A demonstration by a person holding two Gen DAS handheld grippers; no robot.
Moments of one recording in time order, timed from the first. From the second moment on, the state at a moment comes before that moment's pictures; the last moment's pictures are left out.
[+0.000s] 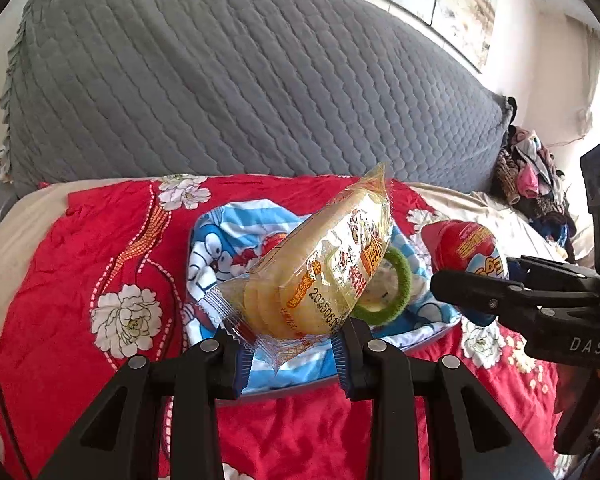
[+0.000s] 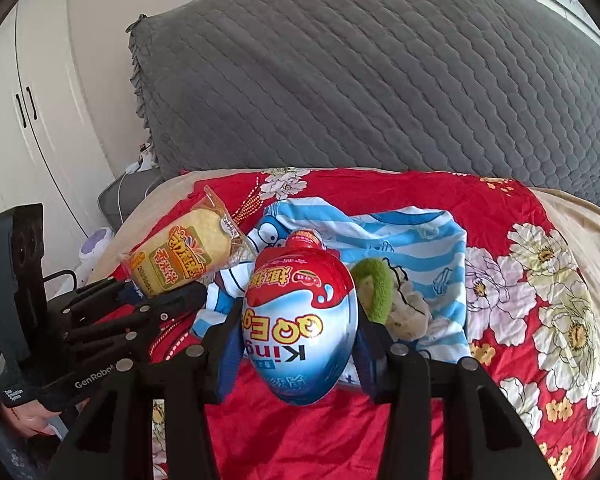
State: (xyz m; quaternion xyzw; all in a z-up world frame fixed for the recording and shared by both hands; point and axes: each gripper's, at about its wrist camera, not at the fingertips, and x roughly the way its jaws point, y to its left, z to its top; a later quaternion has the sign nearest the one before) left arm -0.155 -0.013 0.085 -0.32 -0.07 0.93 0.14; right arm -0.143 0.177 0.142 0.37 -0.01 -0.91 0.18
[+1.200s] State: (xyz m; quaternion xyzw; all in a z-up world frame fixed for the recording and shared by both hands) left arm -0.217 0.003 0.058 -0.35 -0.05 0.93 0.12; right arm -0.204 0.185 0.117 0.39 0.00 -0.91 0.15
